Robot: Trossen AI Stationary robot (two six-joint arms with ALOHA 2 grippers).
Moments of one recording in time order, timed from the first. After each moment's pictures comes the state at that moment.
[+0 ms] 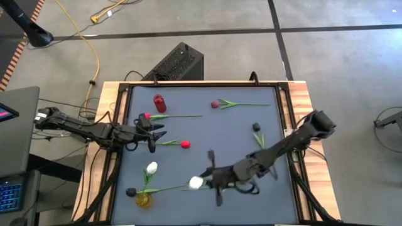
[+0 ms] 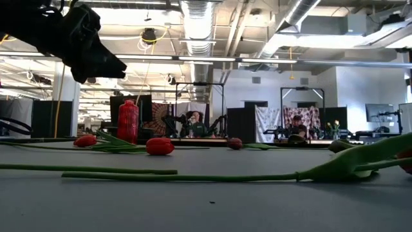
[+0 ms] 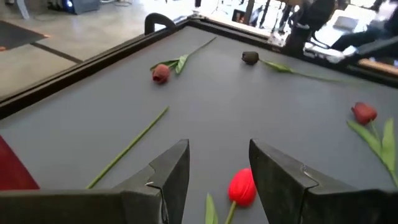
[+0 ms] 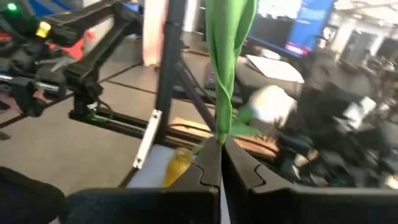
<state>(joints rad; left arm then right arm) -0.18 0.67 0.29 0.01 -0.54 -0.37 0.52 1.73 1.29 0.40 0.35 -0.17</state>
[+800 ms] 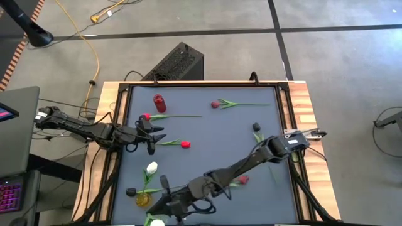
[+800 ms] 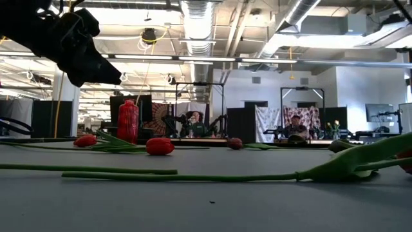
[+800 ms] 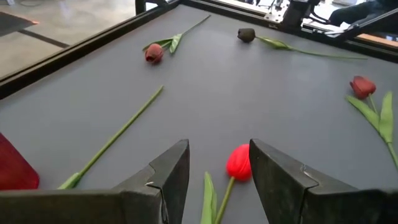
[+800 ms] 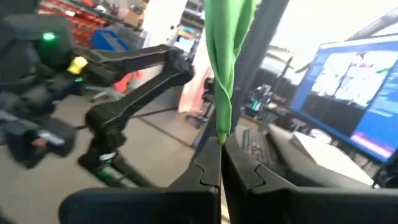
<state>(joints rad) -0.20 0.67 0.29 -0.07 -0.51 -0.39 0.46 2.38 2.13 0.42 0.05 -0.38</state>
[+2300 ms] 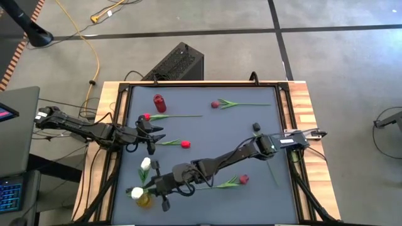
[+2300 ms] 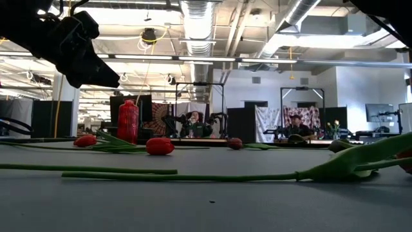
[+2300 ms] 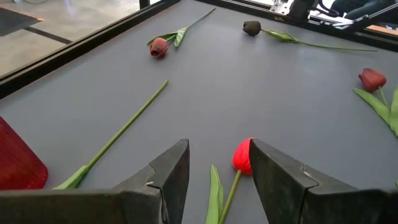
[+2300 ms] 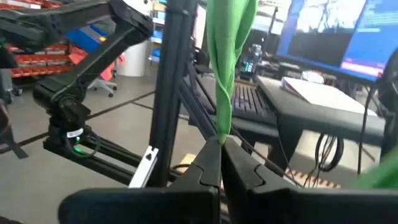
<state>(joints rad) -0.20 0.67 0.29 -0.10 -0.52 -0.39 0.35 2.51 2.24 0.33 0.02 -0.18</state>
